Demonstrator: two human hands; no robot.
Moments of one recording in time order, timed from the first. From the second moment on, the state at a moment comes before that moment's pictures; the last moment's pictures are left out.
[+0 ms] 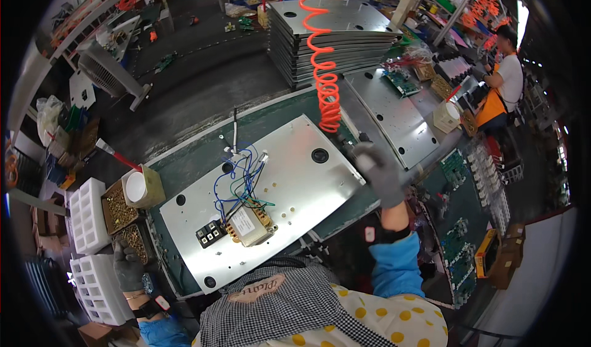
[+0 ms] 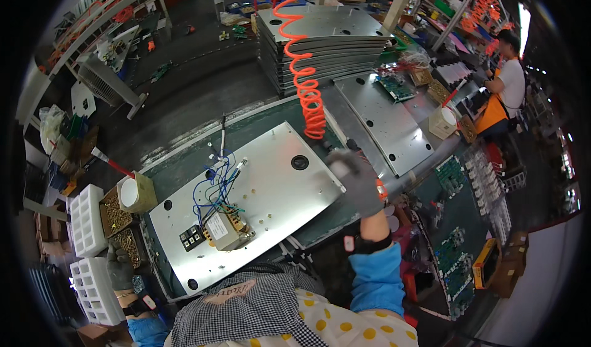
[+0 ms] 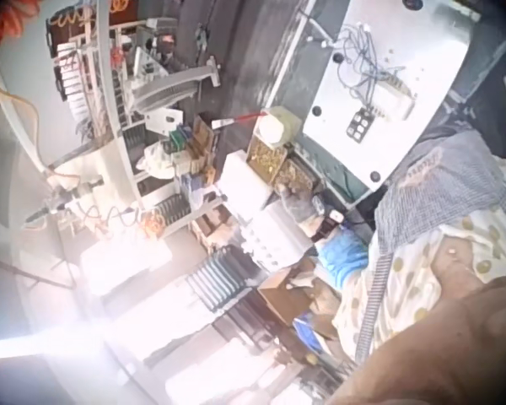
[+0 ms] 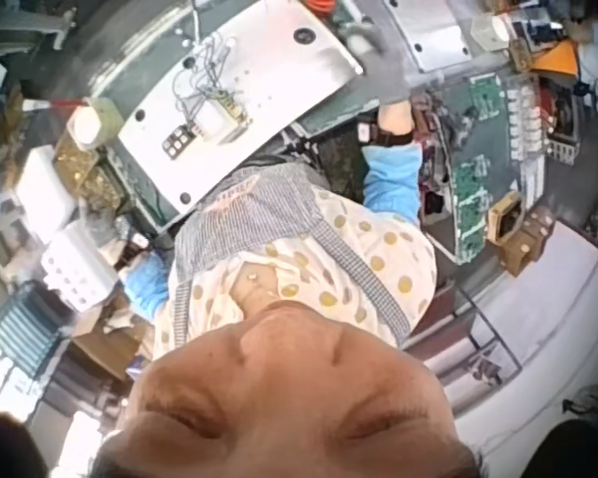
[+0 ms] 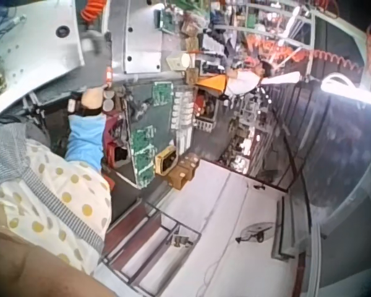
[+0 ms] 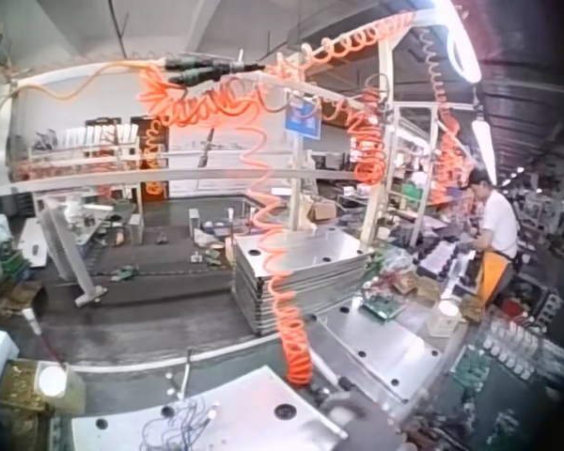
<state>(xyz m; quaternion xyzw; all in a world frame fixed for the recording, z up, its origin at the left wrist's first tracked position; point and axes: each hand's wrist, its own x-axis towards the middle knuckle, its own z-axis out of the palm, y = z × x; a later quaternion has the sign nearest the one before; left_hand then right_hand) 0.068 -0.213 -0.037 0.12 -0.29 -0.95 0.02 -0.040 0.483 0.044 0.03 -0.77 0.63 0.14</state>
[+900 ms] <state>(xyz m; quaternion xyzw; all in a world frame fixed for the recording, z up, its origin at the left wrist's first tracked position) 0.050 0.081 0.131 0.04 -0.72 -0.65 -0.23 -0.036 0.448 0.138 0.33 -0.35 0.87 0.14</state>
